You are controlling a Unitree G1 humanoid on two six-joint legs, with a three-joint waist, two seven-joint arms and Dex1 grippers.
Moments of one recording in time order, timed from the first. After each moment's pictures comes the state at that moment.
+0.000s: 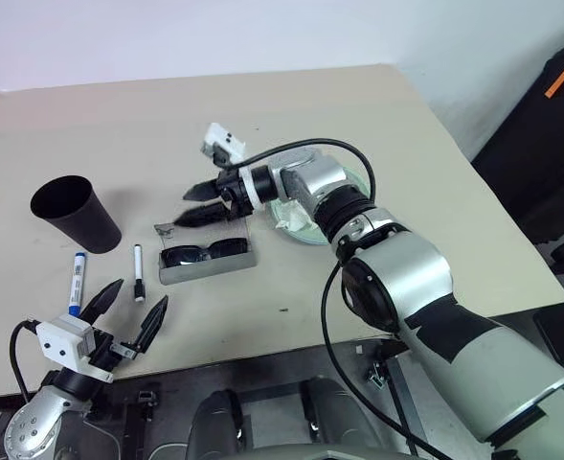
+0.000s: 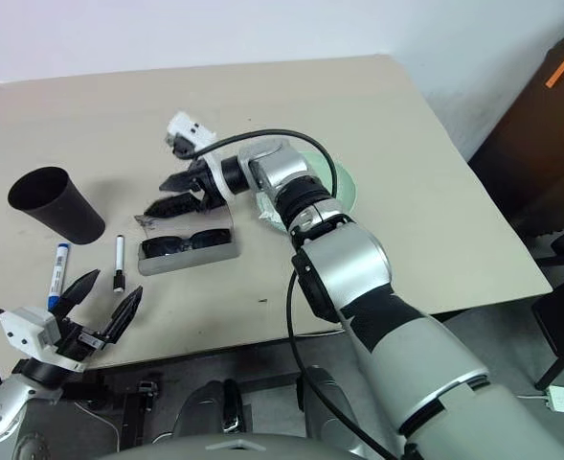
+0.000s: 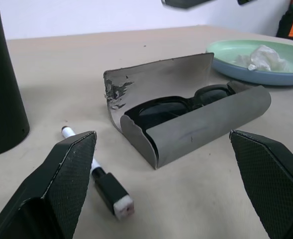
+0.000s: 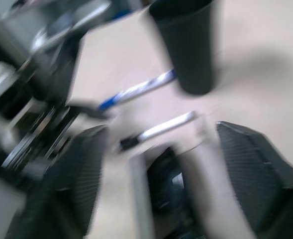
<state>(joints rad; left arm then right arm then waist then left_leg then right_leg) 0.43 0.33 0.37 -0.24 -0.49 -0.22 -0.70 -1.50 0.09 -0.05 1.28 0.06 0.35 1.12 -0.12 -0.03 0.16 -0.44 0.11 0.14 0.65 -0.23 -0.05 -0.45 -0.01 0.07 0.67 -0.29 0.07</state>
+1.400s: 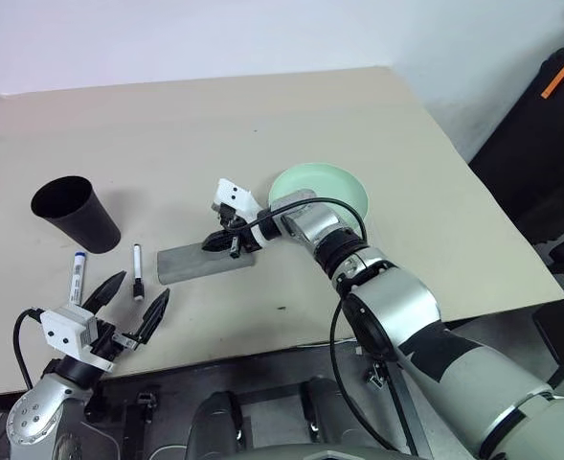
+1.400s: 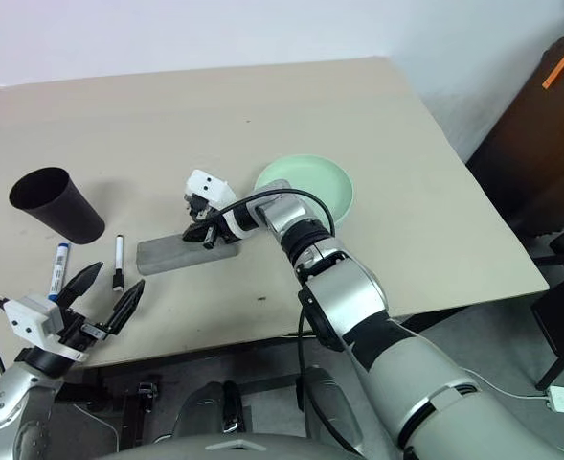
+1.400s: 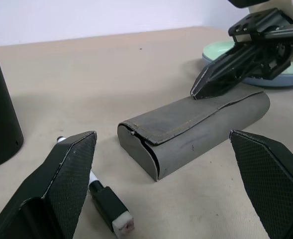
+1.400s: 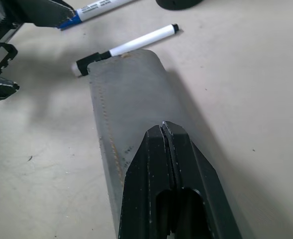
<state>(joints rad) 0.36 0.35 0.37 -0.20 -0.48 -0.21 -0.71 -1.24 0.12 0.14 1.19 -0.09 0.18 1.16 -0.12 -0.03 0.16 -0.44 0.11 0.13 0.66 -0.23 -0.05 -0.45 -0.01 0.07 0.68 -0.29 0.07</state>
